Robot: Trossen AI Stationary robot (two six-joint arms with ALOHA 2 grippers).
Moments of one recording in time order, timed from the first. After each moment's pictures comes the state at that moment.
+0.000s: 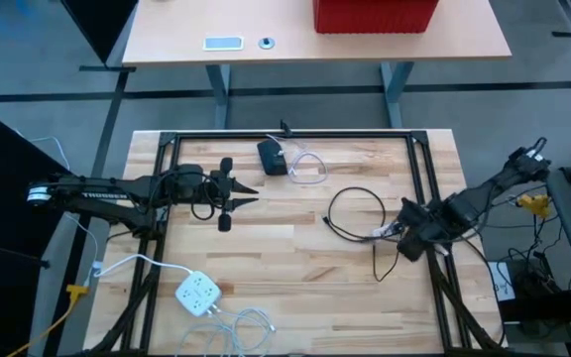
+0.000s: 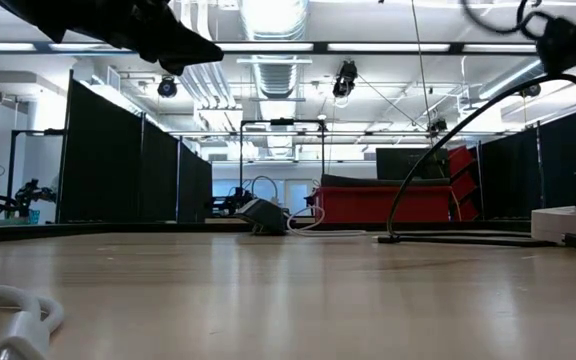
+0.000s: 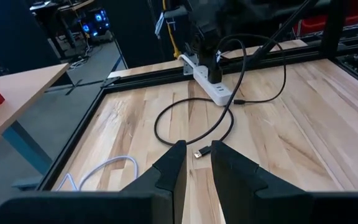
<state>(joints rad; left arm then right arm) 0.09 0.95 0.62 0.07 0.01 0.19 0.50 0.91 0.79 -1.37 0.11 1.26</state>
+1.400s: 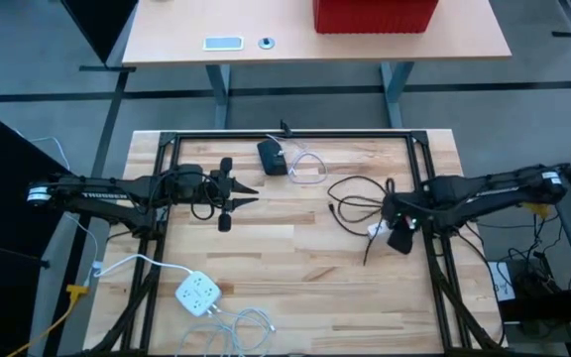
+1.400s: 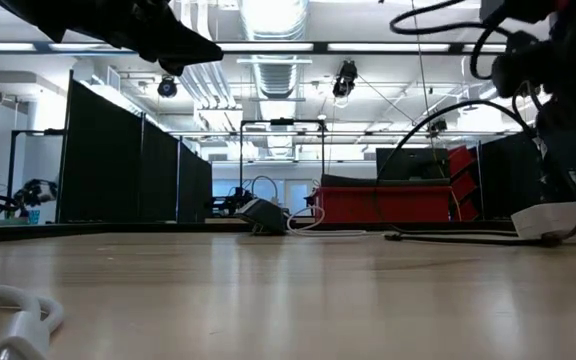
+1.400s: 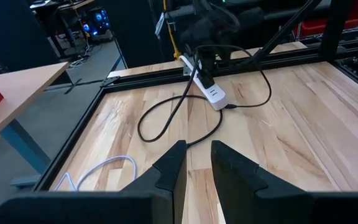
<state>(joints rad) 0.09 0.95 0.62 0.08 0.01 0.18 0.08 0.94 0.72 -1.09 -0.21 0.59</state>
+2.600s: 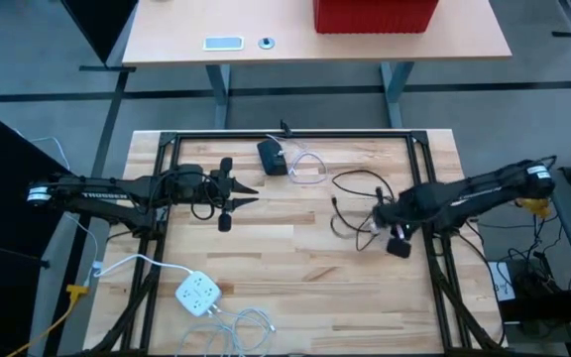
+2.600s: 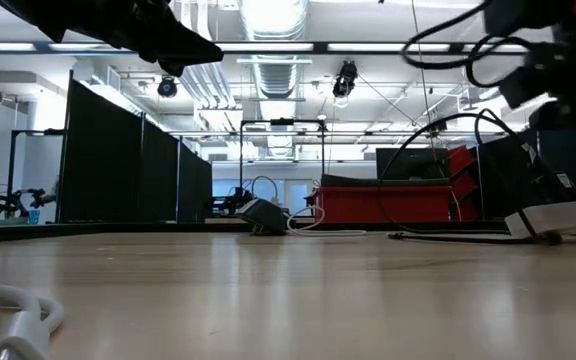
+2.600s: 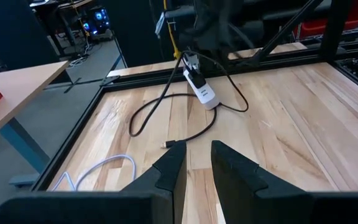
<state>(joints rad) 0.09 0.95 0.62 0.07 0.01 0.17 0.18 1.11 0.77 -1.20 -0.11 0.49</state>
